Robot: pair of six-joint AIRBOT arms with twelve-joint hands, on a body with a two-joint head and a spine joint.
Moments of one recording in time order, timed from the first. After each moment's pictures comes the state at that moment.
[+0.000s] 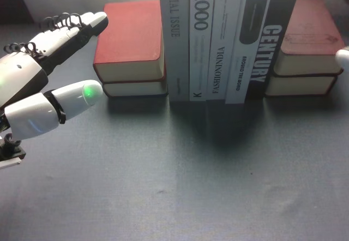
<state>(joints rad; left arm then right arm) 0.98 -0.98 1.17 -0.10 -1.34 0.43 -0.87 -0.83 0.96 0.17 1.31 -0.84</state>
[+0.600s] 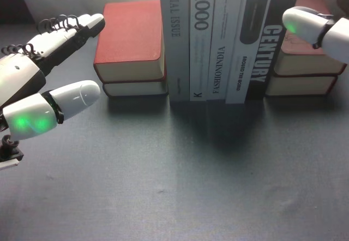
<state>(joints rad) 0.99 -0.98 1.17 -0.12 -1.34 0.43 -0.59 -0.96 1.11 0.13 1.03 -0.89</state>
